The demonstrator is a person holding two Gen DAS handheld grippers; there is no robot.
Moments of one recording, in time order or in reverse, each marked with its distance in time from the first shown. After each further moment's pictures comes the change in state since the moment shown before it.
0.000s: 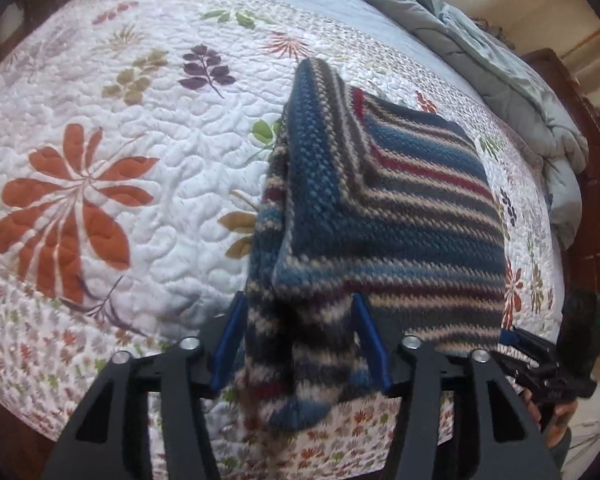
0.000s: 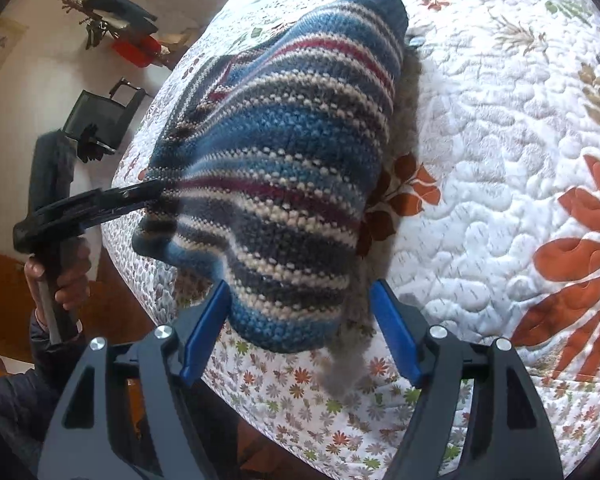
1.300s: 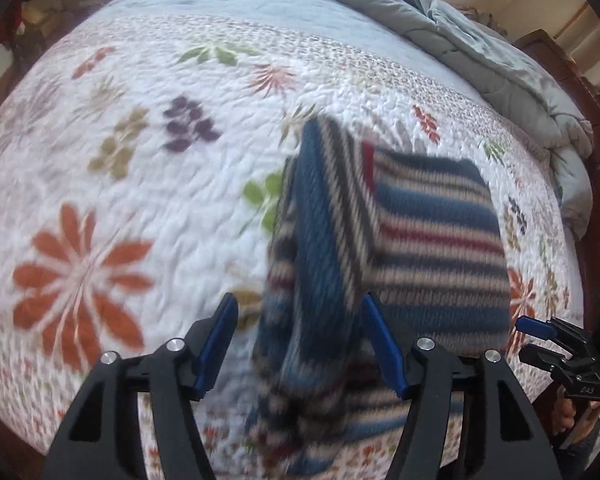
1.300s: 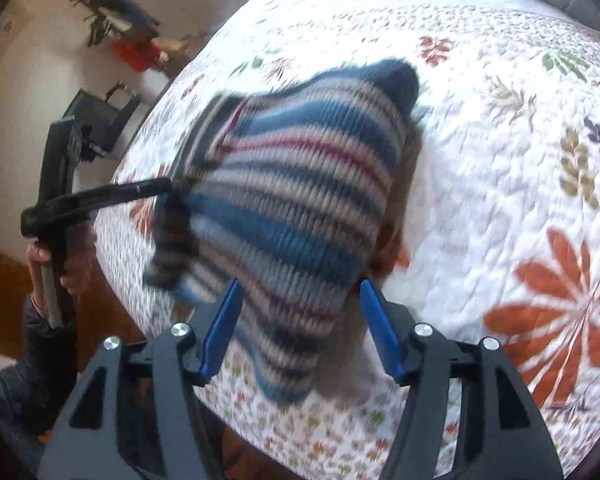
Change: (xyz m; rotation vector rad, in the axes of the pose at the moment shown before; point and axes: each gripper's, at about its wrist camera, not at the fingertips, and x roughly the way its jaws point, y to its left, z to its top) left arm 0.004 -0.016 0.069 0.083 -0.023 0.055; right arm -0.048 0.006 0.045 -0.049 -0.069 -0.073
